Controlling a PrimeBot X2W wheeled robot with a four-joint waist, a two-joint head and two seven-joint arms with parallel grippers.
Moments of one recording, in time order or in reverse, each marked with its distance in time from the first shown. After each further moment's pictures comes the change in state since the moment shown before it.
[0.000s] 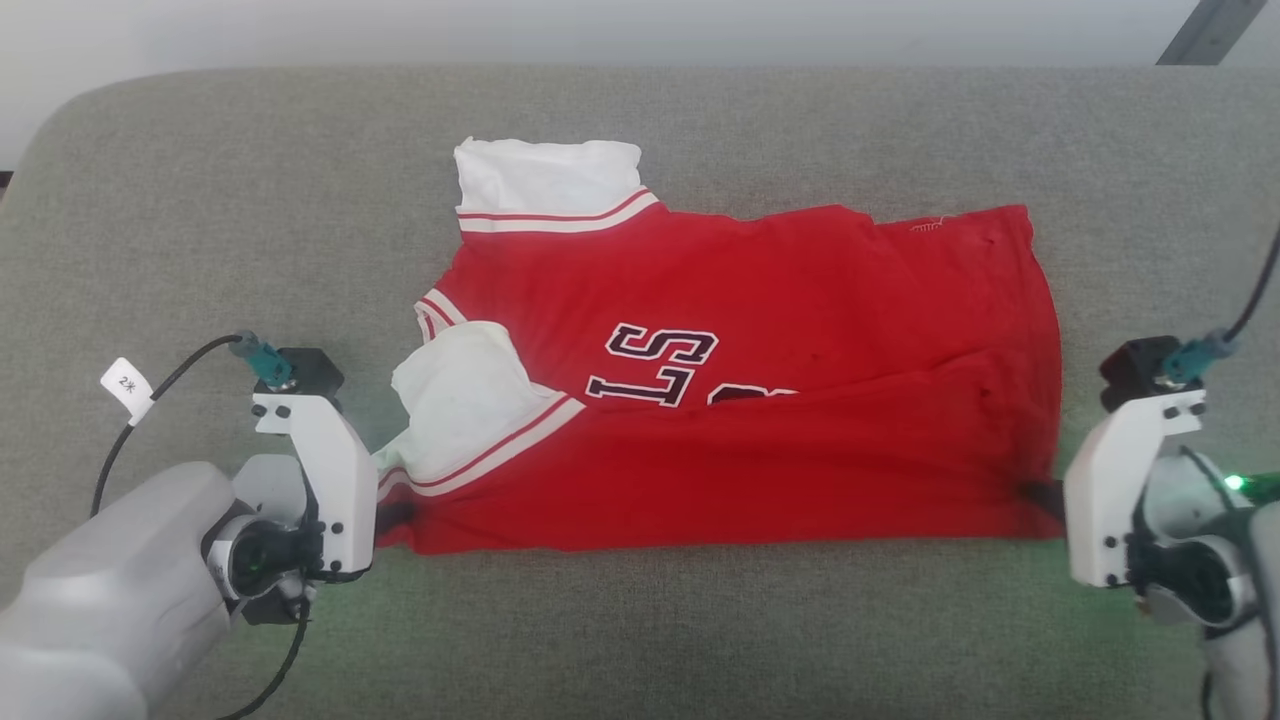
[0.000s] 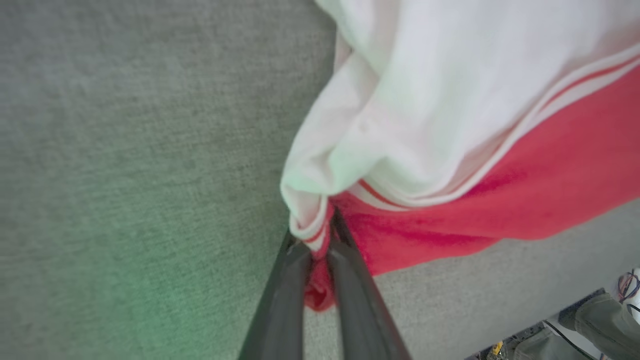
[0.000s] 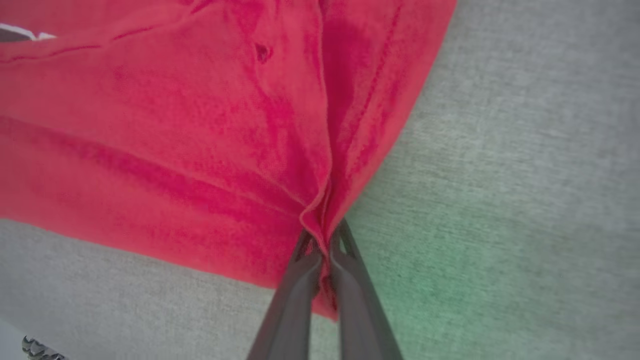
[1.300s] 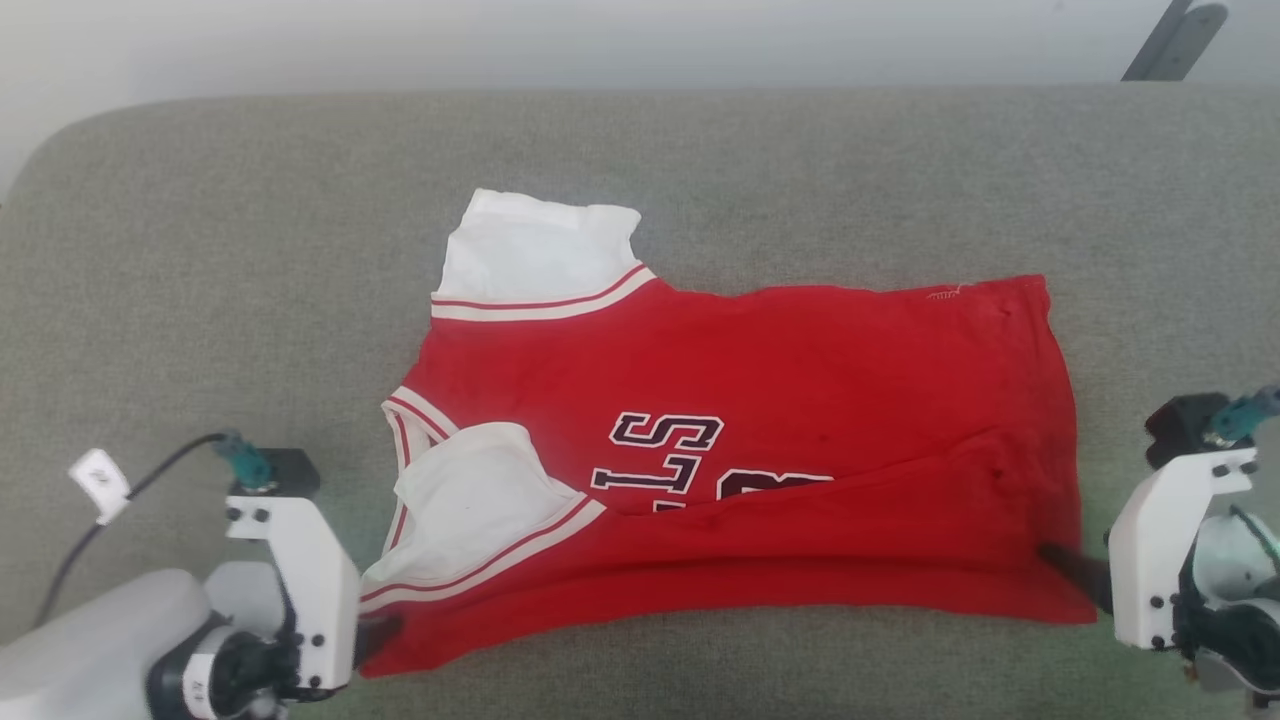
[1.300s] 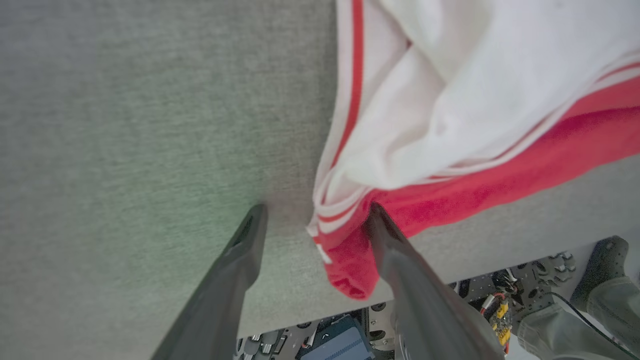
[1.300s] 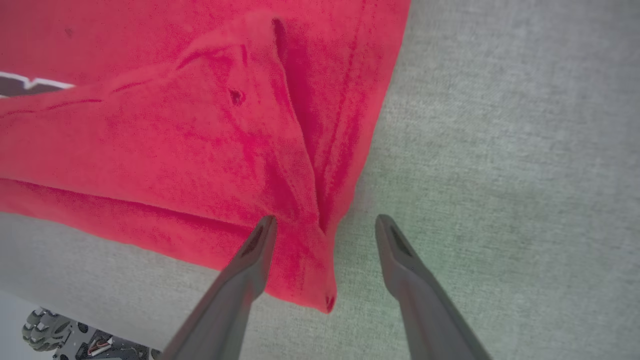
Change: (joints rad) left arm 0.153 0.230 -0.008 -0.494 -0.016 0.300 0.016; right arm 0.163 -0.021 -0.080 -0.167 0.004 -0.001 0.110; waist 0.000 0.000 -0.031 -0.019
